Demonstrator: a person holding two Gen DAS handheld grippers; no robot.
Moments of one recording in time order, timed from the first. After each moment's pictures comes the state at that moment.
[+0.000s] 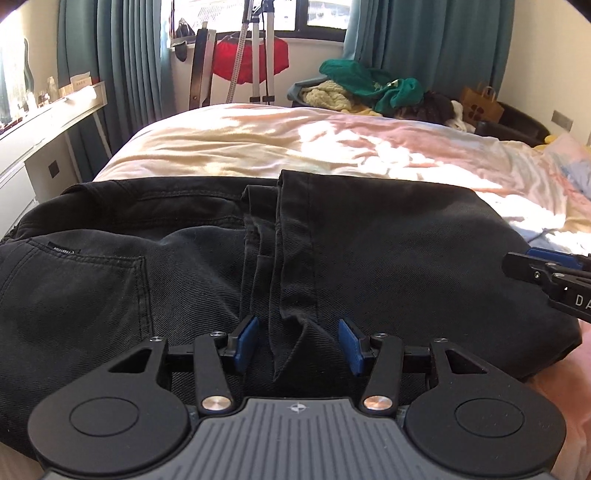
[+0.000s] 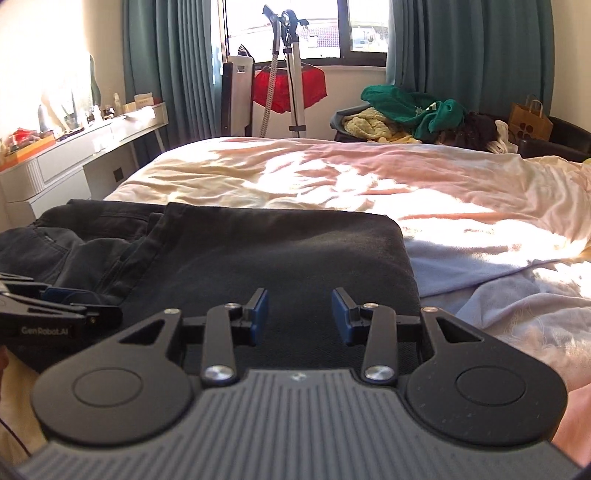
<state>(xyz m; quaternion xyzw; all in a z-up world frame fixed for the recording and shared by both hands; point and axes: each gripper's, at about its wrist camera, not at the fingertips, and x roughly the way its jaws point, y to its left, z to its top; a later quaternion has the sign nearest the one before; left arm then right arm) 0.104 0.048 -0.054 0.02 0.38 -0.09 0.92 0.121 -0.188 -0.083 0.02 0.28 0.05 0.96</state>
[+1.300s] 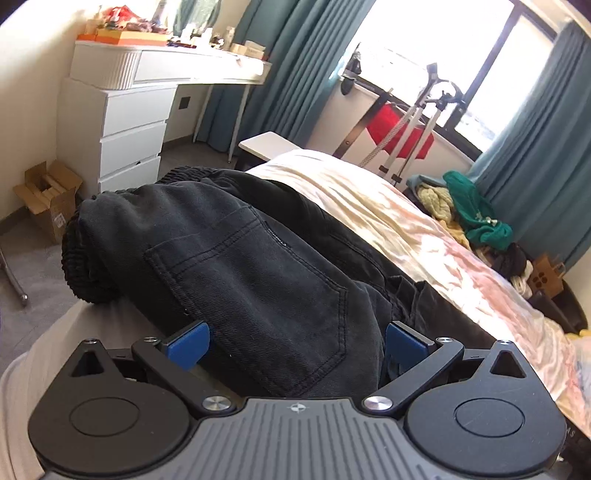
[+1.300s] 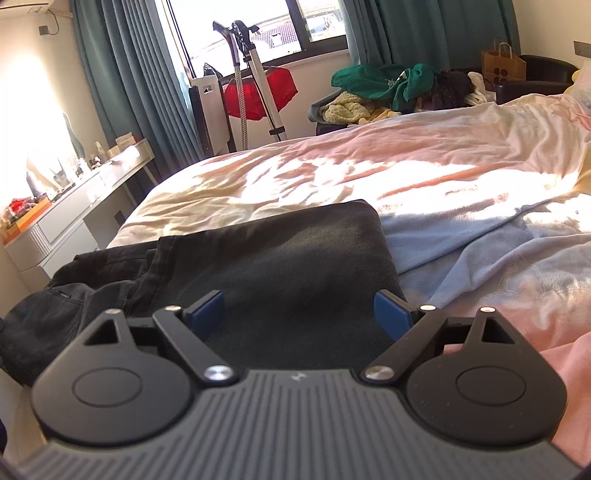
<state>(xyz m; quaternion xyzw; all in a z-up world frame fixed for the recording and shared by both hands) 0.008 0.215 0.012 -0.26 0.32 0.08 0.91 0.105 -0.228 -0.071 0.15 0.28 0.05 0.95</state>
